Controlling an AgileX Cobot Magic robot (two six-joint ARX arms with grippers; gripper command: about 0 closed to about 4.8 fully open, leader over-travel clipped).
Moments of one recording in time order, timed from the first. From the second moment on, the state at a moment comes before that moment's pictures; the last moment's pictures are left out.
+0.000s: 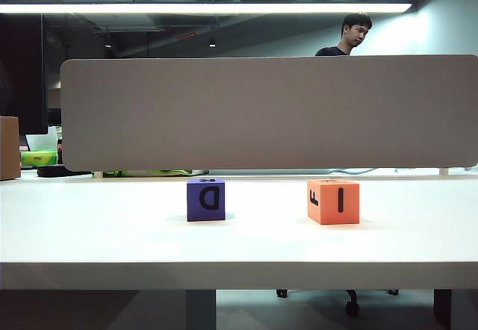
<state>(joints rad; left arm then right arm) 0.01 0.02 0.21 -0.23 0.56 -0.22 0.10 1.08 1.41 -0.81 -0.49 0.09</state>
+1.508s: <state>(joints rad) 0.01 0.52 0.45 -0.24 0.67 -0.09 0.33 1.91 1.46 -0.69 -0.10 0.00</state>
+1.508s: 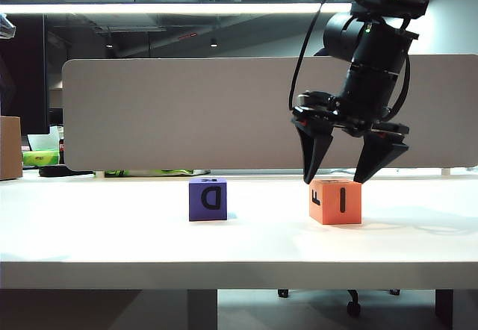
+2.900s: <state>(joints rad) 0.01 0.52 0.45 -0.24 0.67 -0.09 0.39 1.90 1.82 -0.84 -0.13 0.00</state>
